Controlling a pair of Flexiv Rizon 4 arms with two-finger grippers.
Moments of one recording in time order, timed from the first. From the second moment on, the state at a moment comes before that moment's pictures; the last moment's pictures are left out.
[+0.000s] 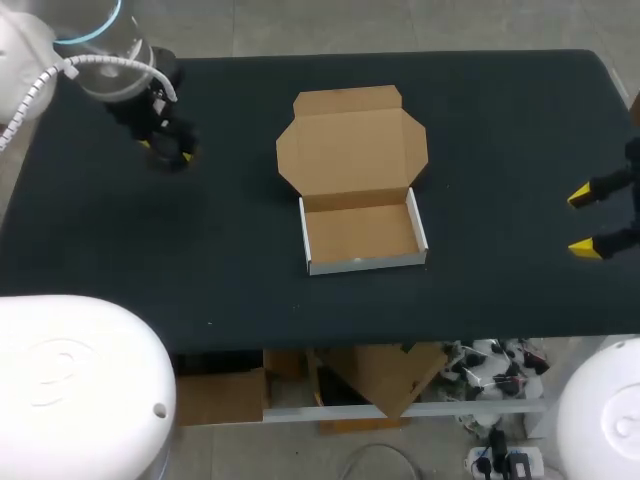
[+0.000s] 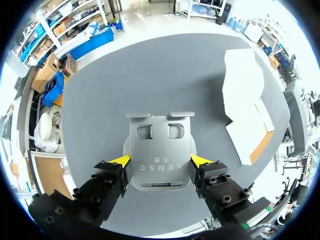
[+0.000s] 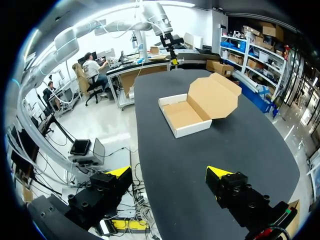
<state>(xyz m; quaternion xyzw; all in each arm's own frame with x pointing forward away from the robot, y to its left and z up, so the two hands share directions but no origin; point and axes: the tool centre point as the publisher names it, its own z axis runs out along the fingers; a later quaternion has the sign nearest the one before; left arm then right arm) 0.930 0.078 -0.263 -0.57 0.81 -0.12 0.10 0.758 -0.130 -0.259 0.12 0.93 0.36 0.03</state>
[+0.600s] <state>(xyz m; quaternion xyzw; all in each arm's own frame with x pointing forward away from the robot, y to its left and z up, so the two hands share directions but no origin) 0.876 -0.015 -0.258 -0.55 0.82 -0.12 0.09 0.758 -0.130 -0.258 0.12 0.93 0.36 0.03</state>
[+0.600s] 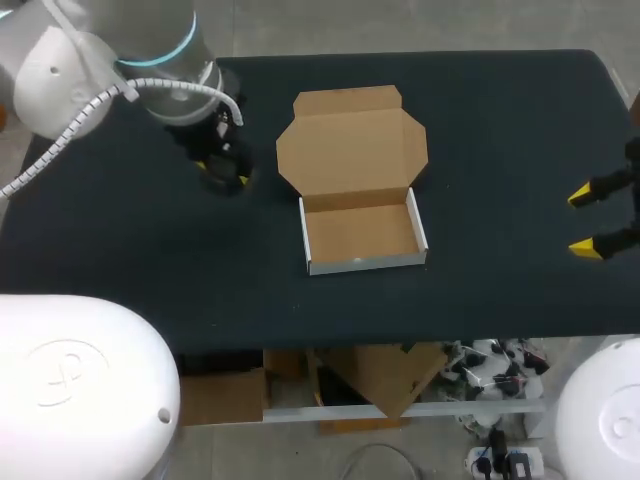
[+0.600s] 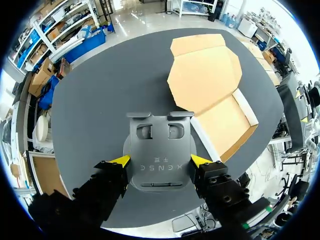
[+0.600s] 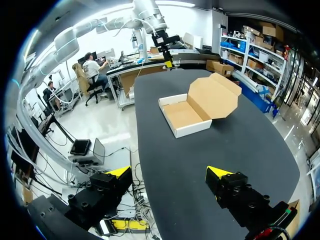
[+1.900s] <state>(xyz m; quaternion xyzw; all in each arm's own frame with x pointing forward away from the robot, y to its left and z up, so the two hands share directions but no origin) 0.866 -0.132 -0.283 -0.45 0.88 -0.12 0.08 0.758 -0.130 -0.258 0.12 0.93 0.36 0.03</state>
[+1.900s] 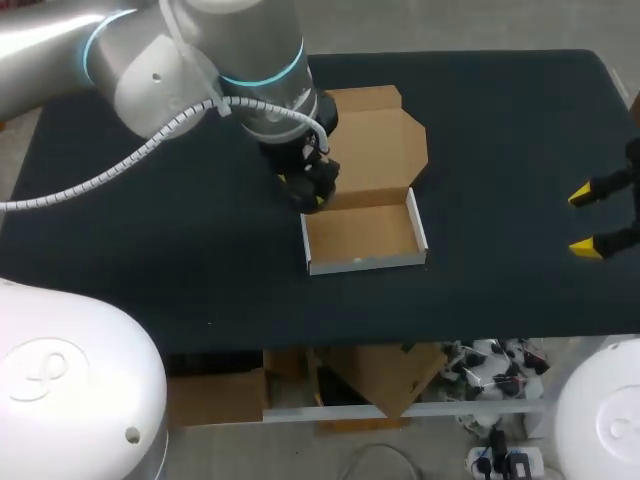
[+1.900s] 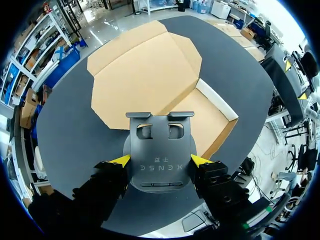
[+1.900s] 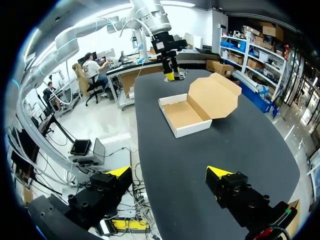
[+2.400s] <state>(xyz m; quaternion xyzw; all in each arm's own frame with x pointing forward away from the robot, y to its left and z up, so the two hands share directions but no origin) 0.870 -0.176 -0.307 -0.40 0.90 -0.13 0.06 0.758 -0.130 -0.258 0.12 0.93 0.36 0.03</state>
